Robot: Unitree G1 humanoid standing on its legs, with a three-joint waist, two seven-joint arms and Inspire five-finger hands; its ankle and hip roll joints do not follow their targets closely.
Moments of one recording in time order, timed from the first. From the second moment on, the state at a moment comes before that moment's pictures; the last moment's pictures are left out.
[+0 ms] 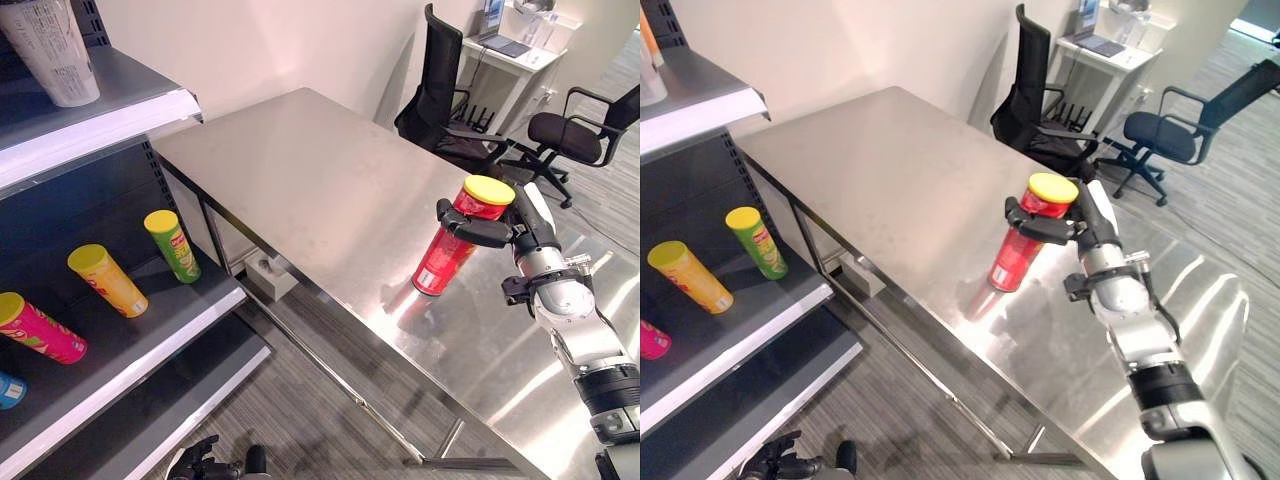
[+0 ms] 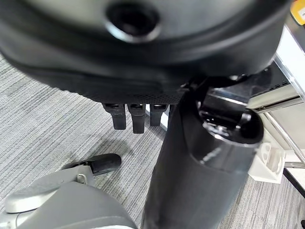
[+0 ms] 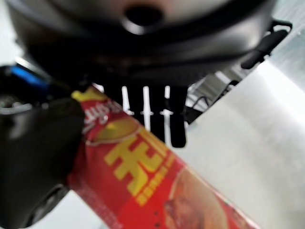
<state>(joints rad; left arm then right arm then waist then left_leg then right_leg) 0.15 0.32 -0.08 0.99 -0.16 -0.10 -0.01 -0.44 -0.80 0.17 0.31 0.25 -0.09 -0.09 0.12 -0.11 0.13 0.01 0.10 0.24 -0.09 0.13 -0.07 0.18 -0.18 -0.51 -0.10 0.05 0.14</state>
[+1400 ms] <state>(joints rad) 0.19 0.31 -0.06 0.96 -0.12 -0.08 -0.02 -0.30 -0.70 0.20 -0.10 0.20 -0.13 -0.03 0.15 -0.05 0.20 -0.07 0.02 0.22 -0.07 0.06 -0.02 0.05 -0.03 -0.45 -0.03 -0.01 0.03</state>
